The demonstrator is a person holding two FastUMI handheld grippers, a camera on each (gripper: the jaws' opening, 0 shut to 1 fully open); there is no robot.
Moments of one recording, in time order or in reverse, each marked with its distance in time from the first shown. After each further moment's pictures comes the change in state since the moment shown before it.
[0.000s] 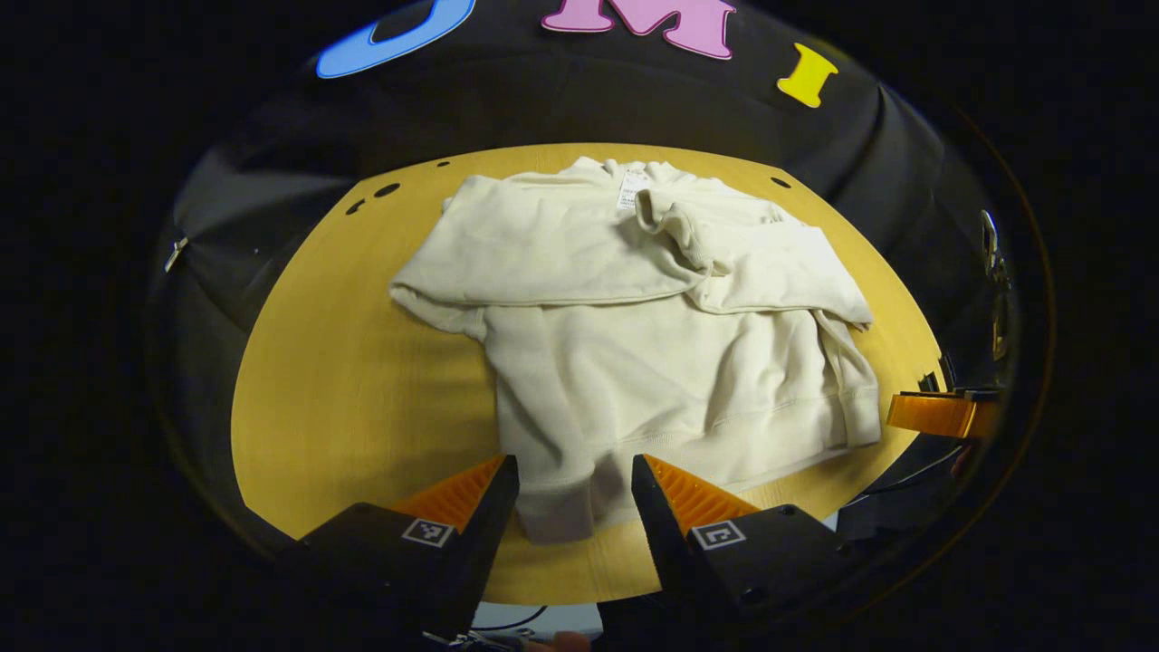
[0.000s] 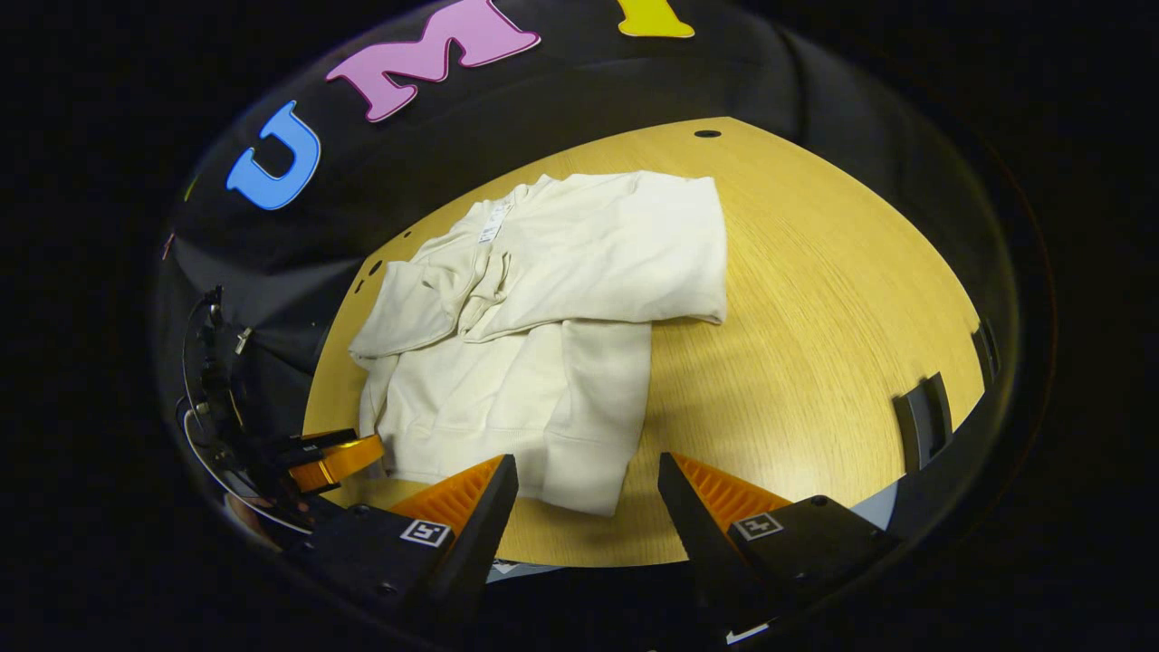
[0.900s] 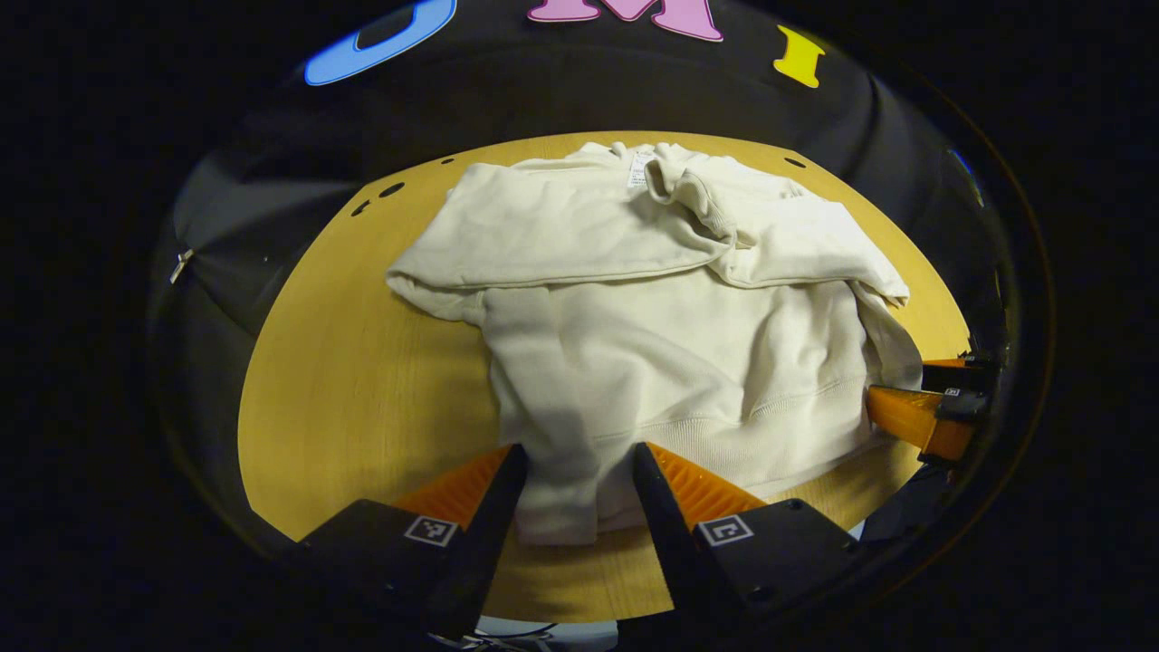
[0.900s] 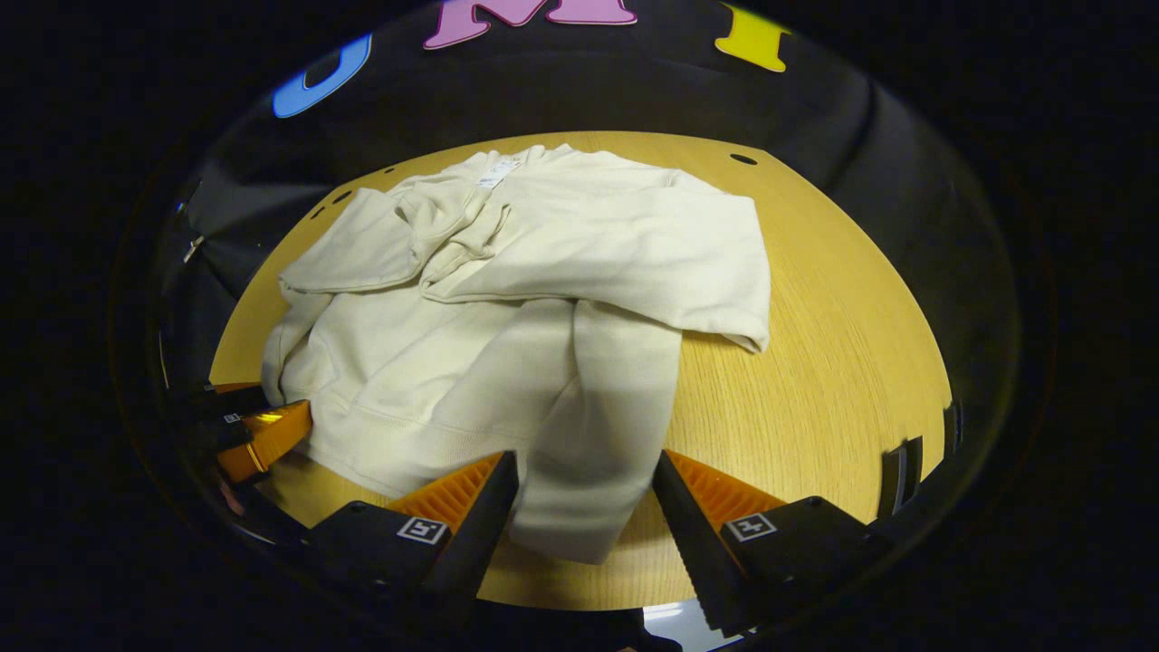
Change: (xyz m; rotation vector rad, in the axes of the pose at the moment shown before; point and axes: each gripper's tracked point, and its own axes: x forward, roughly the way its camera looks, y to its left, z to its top) left arm 0.027 0.006 -0.008 0.037 0.006 0.083; right arm 0.056 -0.001 -0.007 -0.249 -0.023 -0.208
